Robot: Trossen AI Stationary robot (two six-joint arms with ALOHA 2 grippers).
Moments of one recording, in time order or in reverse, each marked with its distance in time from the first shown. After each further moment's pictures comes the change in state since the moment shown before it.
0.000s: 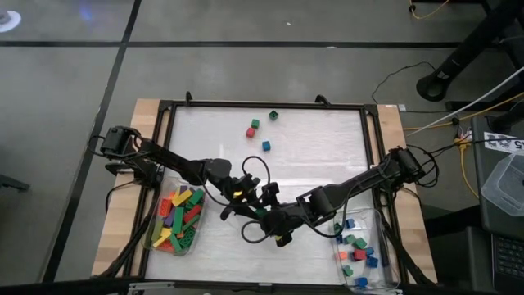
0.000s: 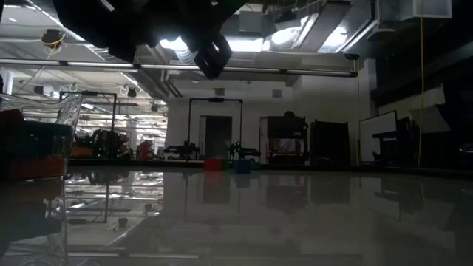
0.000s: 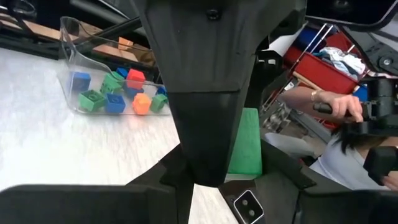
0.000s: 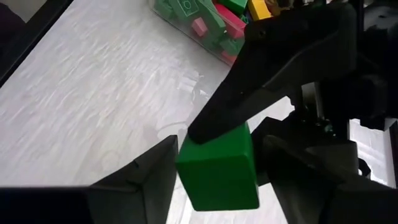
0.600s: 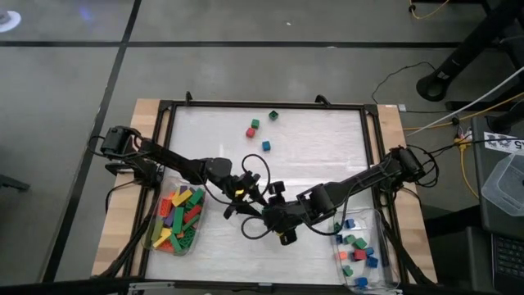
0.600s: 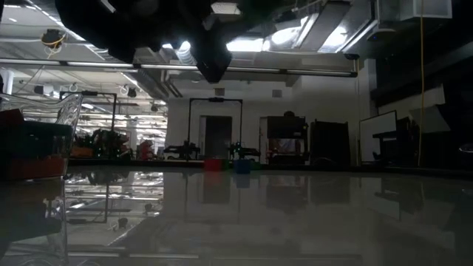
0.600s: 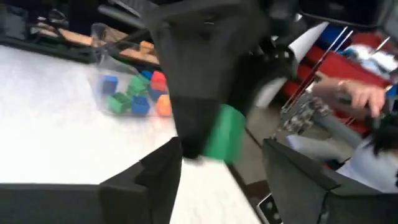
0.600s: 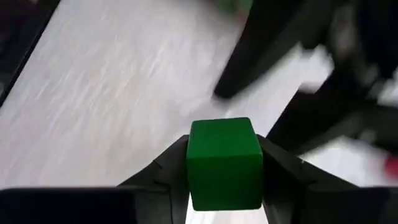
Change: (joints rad) left arm 0.002 -0.001 0.000 -0.031 -0.062 0.045; right arm -0.001 -0.012 0.002 -0.150 -0.085 0.152
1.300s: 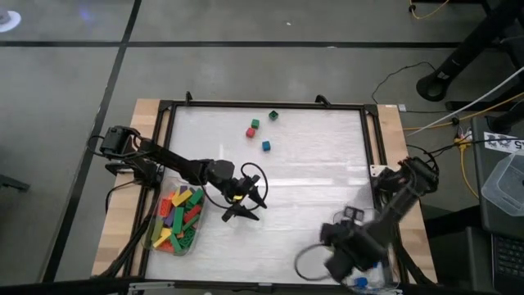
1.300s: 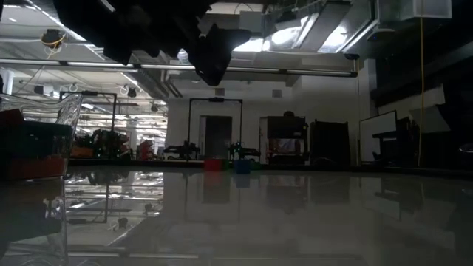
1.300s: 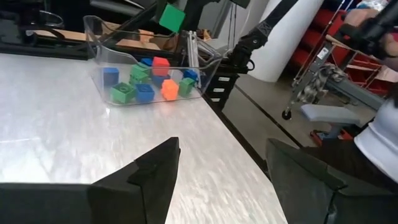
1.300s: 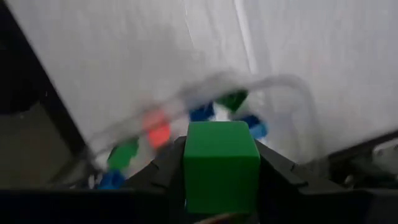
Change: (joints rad) left arm 0.006 -0.002 0.000 -0.098 -0.007 0.188; right arm 0.382 -0.027 0.074 -0.792 -0.230 1.096
